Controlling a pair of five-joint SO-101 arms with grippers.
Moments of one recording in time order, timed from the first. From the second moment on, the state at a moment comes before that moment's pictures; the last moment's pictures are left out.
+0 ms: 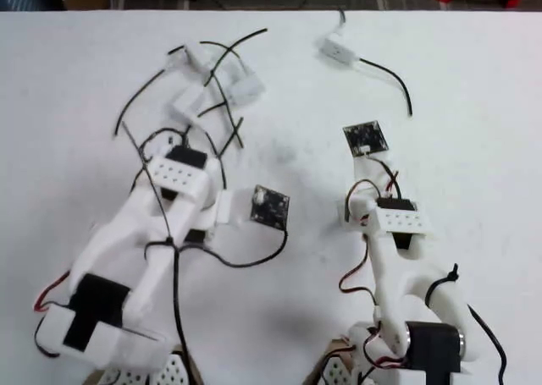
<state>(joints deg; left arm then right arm) 12.8 3.0 31.5 73.2 -80.1 0.3 -17.6 57.2 34.1 17.1</state>
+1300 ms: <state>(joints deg) 11.3 4.3 2.7 86.0 -13.6 0.3 -17.6 57.2 34.1 17.1</state>
